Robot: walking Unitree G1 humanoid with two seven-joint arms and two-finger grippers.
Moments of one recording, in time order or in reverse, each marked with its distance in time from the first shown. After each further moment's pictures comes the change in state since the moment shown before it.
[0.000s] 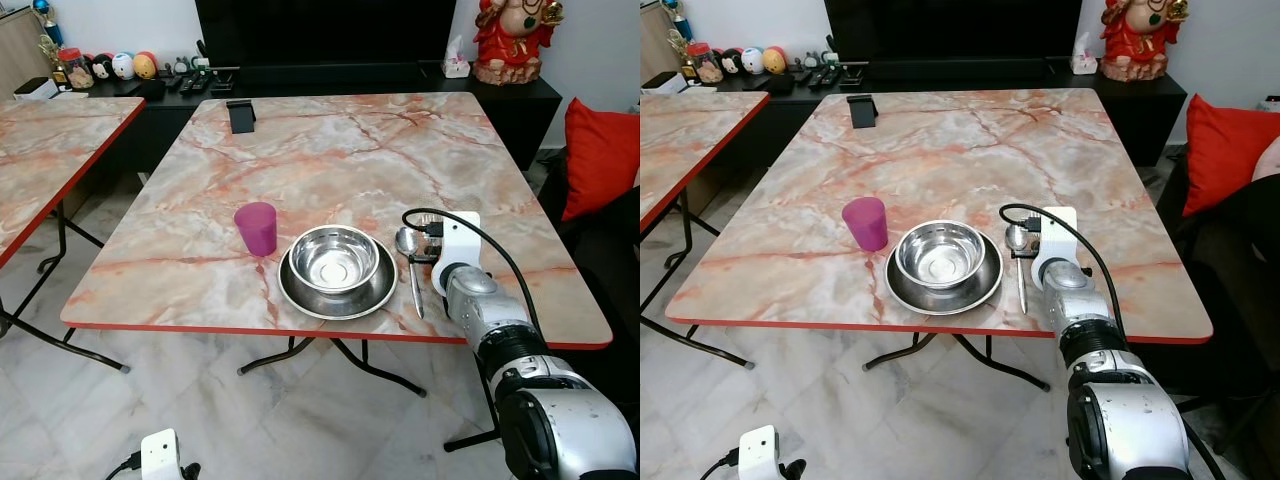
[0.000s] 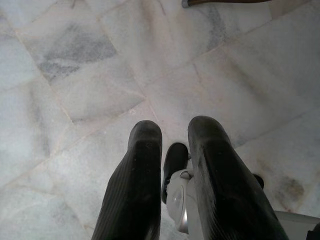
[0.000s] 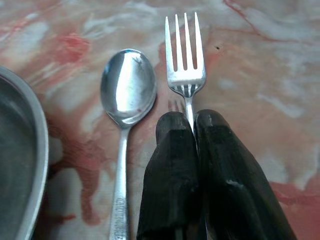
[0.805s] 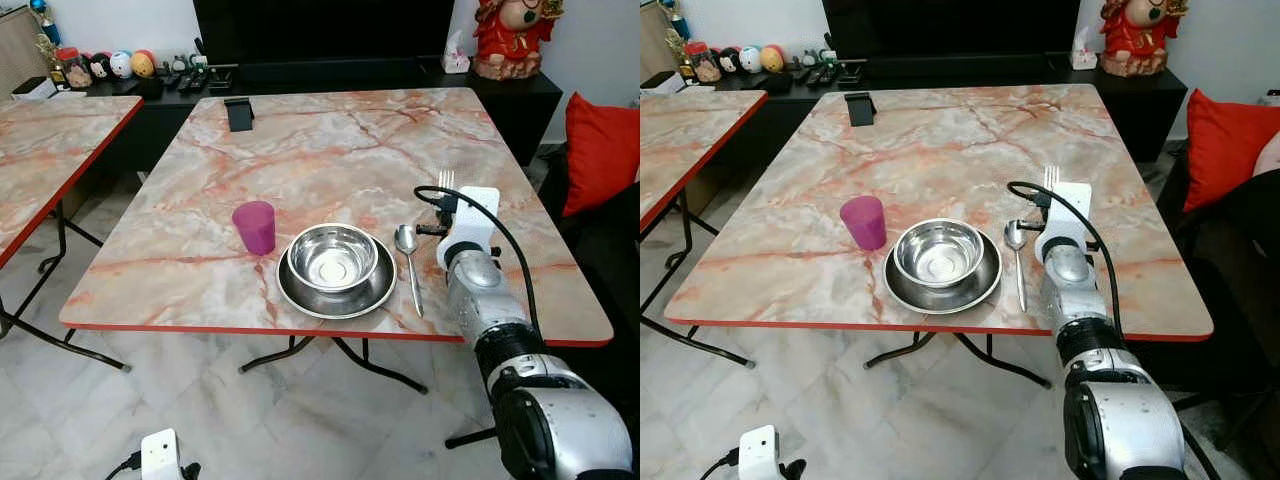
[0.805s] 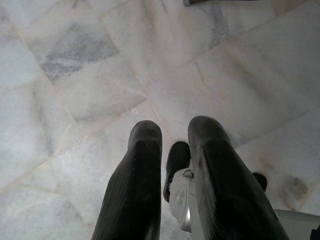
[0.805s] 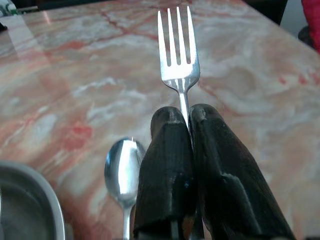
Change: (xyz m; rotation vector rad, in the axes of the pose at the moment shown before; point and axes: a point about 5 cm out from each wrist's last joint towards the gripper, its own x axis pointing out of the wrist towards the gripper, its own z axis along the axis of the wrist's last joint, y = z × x) left arm 0.000 0.000 0.000 0.003 0.000 0.000; right arm -0.005 0.002 0.027 0.064 -0.275 -0.045
